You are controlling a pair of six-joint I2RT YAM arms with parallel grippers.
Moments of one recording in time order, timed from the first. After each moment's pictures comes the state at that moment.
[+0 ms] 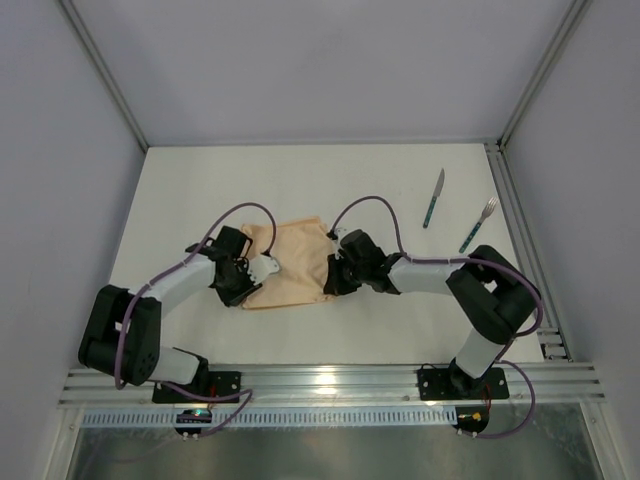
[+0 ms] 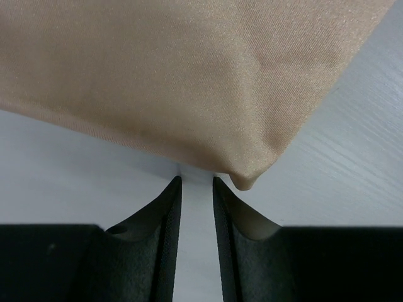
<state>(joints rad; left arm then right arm) -0.33 1.41 0.72 -0.68 0.12 0.71 0.76 1.69 0.79 0.08 -0.24 0.48</state>
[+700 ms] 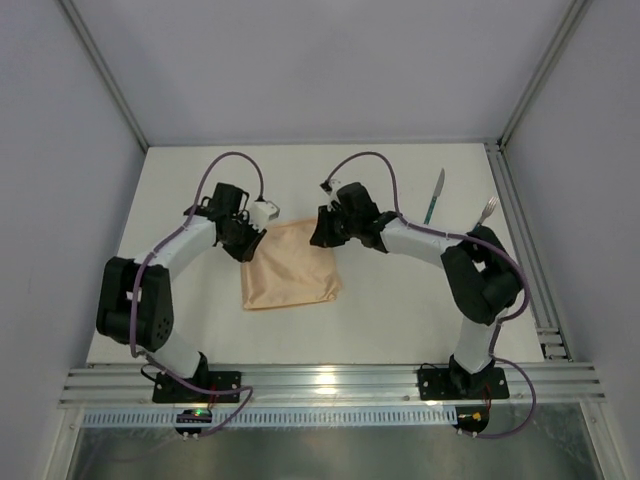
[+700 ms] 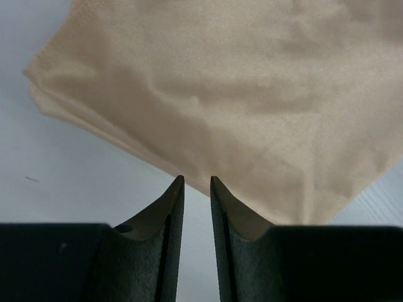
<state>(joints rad) -0.25 1.56 1.06 -0.65 0.24 0.49 0.64 1.79 1.16 -0.02 -0.30 0.43</state>
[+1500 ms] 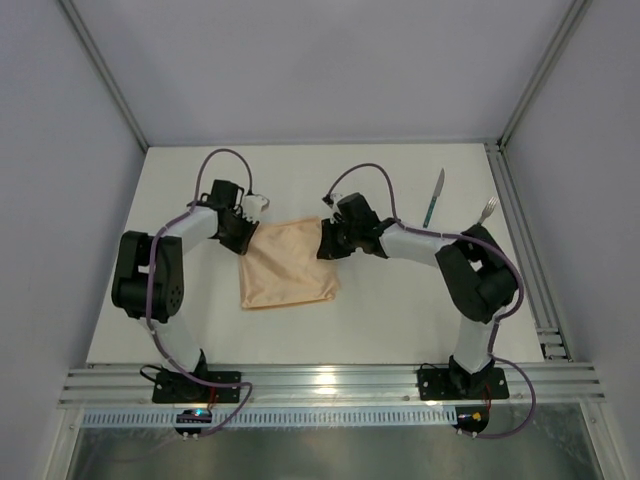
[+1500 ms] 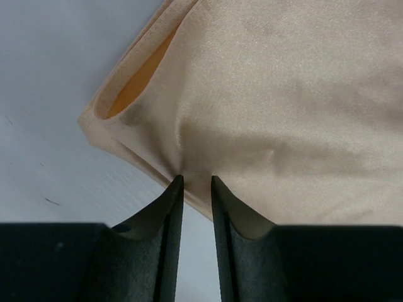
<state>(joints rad) -0.17 1.79 1.13 -0.51 0.17 0.40 0.64 1.87 1.13 -0.05 -0.29 0.40</state>
